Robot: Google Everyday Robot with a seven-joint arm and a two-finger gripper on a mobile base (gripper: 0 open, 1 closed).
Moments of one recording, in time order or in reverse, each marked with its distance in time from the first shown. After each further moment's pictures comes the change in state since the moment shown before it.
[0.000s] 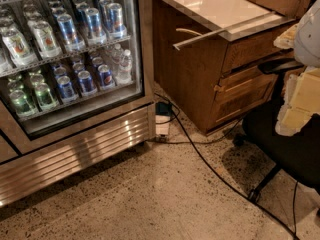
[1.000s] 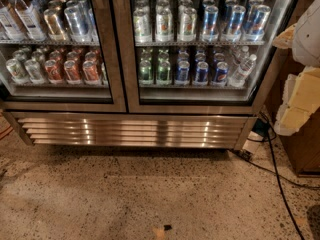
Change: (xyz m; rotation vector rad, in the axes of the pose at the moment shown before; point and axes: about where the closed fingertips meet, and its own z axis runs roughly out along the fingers) arm 0.000 0.000 0.000 0.000 0.000 0.000
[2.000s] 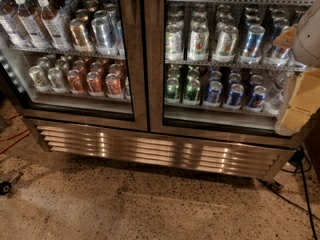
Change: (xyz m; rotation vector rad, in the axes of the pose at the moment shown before) arm 0.000 0.000 0.000 0.000 0.000 0.000
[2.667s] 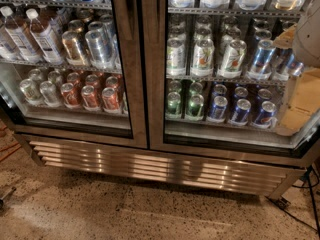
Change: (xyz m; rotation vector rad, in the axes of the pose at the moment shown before) arm 0.000 0.000 0.000 0.000 0.000 0.000
